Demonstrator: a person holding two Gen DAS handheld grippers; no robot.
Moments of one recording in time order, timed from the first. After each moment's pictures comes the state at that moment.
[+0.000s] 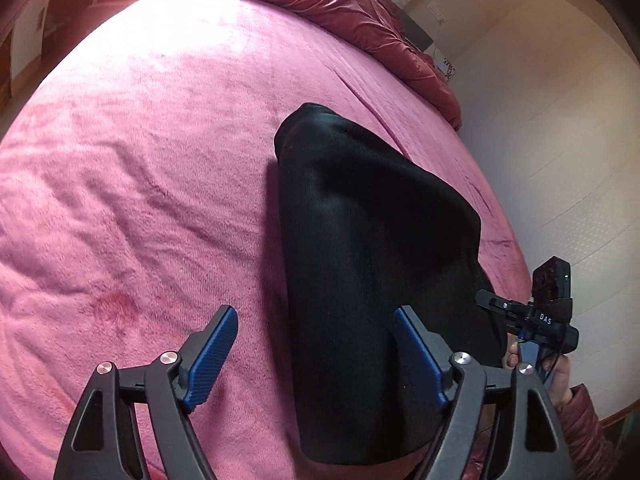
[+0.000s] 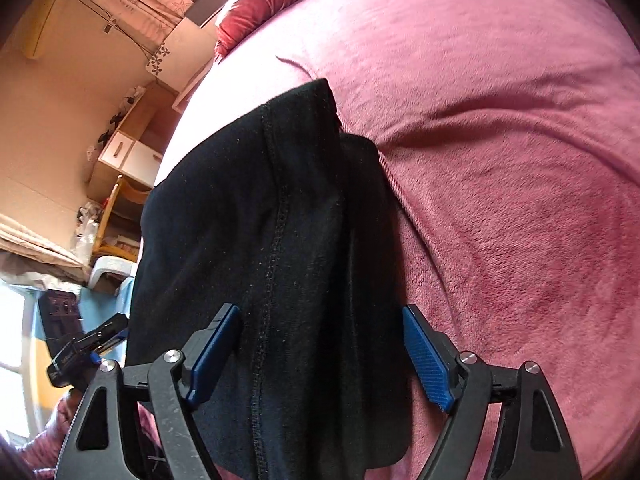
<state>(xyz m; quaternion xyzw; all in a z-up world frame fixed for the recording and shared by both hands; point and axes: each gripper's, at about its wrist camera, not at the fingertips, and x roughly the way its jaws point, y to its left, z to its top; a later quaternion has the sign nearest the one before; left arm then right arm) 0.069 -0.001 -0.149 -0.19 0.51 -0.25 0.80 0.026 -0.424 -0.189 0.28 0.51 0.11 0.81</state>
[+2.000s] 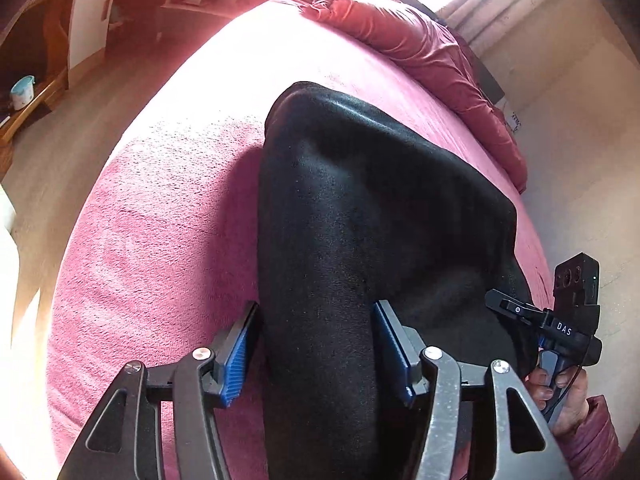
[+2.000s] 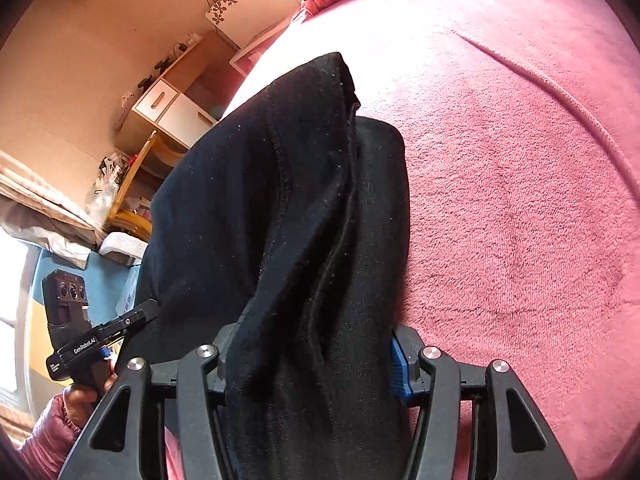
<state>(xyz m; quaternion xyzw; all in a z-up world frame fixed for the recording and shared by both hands) 0.195 0.107 -0.157 -0.21 0.49 -0.13 0.83 0.260 -0.223 -0.188 0.19 0.51 0.21 0.81</state>
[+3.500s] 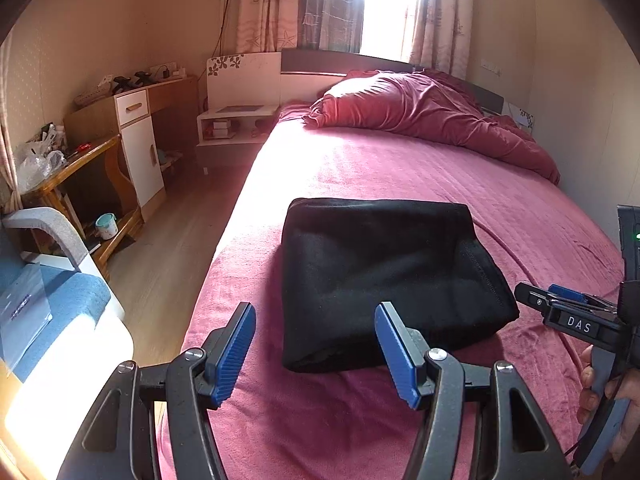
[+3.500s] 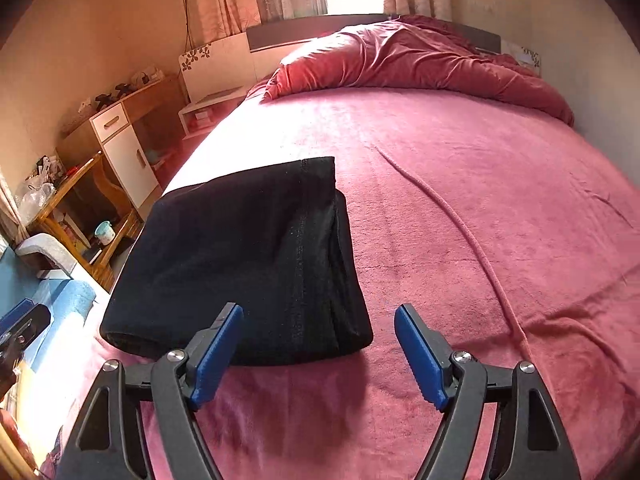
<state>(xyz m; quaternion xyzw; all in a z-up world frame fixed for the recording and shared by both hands) 0.058 0.046 -0.047 -0.03 0.34 -0.01 0.94 0.101 -0.193 -0.080 0.05 0.38 0.02 0.92</state>
